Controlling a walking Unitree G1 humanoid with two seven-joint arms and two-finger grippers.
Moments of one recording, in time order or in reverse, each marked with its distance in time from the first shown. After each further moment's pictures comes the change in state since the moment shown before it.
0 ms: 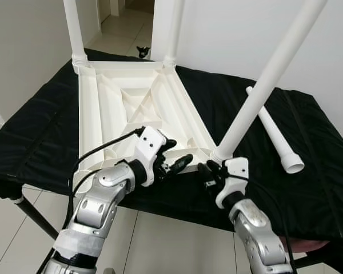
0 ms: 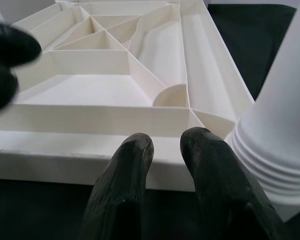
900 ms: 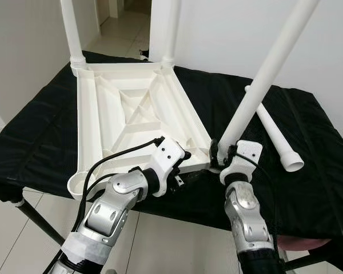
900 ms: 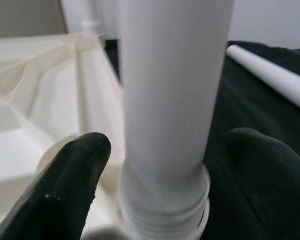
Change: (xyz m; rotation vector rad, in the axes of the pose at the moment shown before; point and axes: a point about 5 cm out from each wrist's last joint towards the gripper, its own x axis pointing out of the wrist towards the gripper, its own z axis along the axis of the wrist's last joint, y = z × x) left arm 0.010 -0.029 0.006 0.043 0.006 -0.118; right arm 0.010 -0.018 0.004 -0.001 -0.100 -0.407
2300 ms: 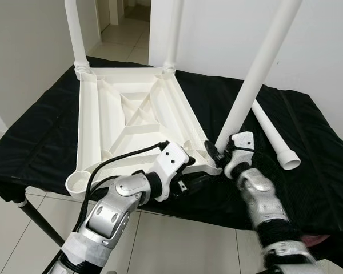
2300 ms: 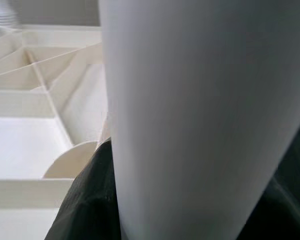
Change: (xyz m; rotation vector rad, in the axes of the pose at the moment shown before) left arm 0.006 -0.011 -0.002 0.008 0.016 -0.055; right arm 0.051 -0.008 -0.008 -0.069 0.054 0.237
